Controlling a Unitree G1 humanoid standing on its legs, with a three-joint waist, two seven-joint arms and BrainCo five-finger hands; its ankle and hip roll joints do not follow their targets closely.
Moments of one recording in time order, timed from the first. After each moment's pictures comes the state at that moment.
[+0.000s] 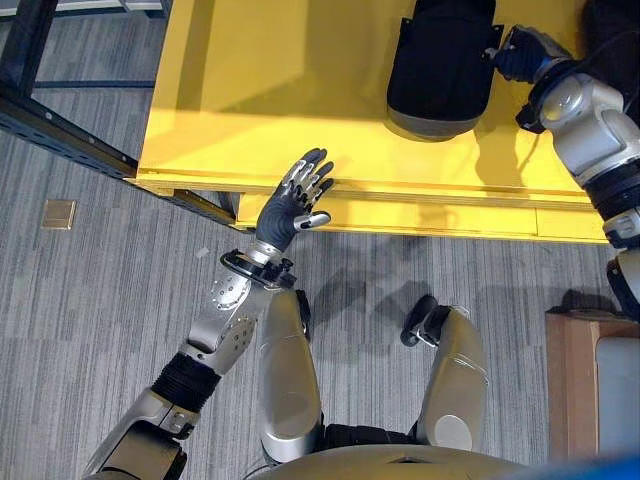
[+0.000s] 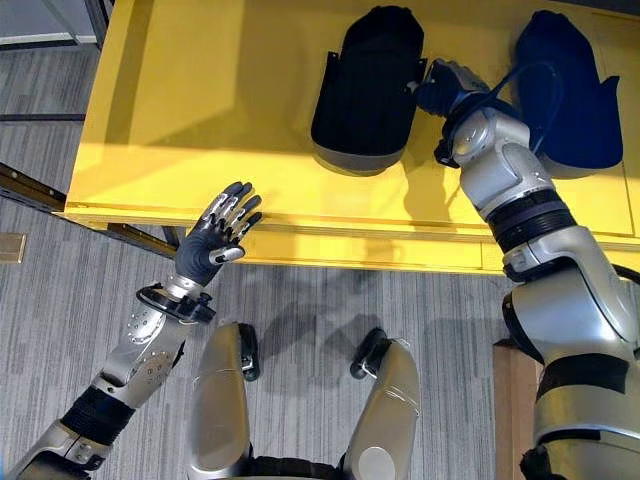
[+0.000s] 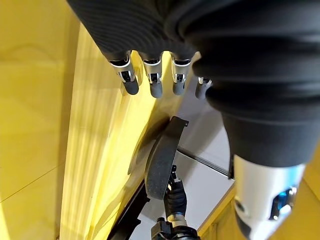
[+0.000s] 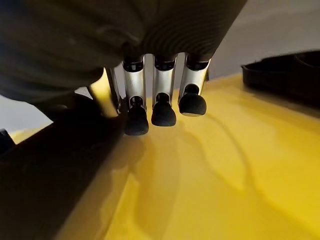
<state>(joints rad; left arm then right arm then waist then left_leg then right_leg) -0.25 0.50 -0.36 -0.02 -0.78 -0.30 -0.12 -1.31 -0.77 0.67 0.72 -0.22 0.25 0.07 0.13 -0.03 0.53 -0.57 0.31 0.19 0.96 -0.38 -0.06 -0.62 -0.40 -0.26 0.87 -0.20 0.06</state>
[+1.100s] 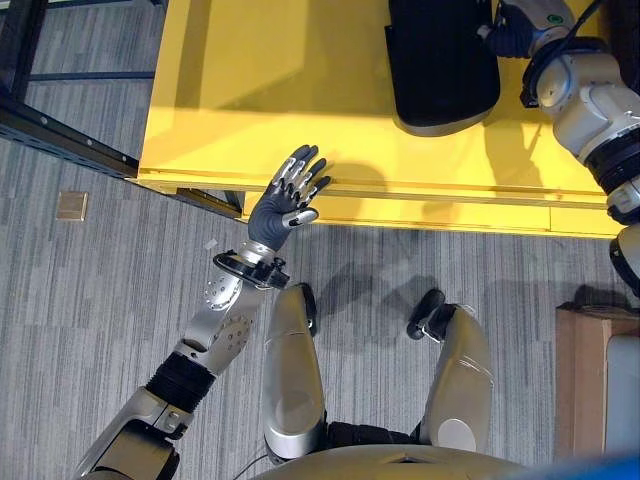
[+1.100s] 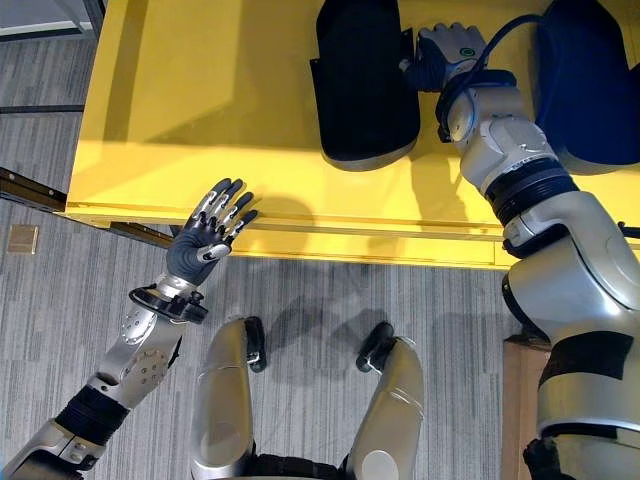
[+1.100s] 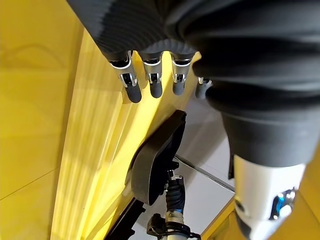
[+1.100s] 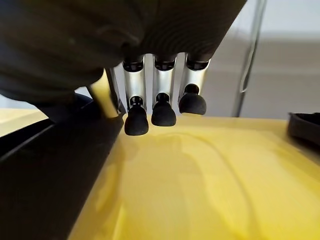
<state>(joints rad) -0.26 0.54 -0.38 -0.01 -0.90 -0.36 -0.15 -1.46 -0.75 0.88 0.90 -0.36 0.14 -0.09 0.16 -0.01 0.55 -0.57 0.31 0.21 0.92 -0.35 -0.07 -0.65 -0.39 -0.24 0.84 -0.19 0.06</state>
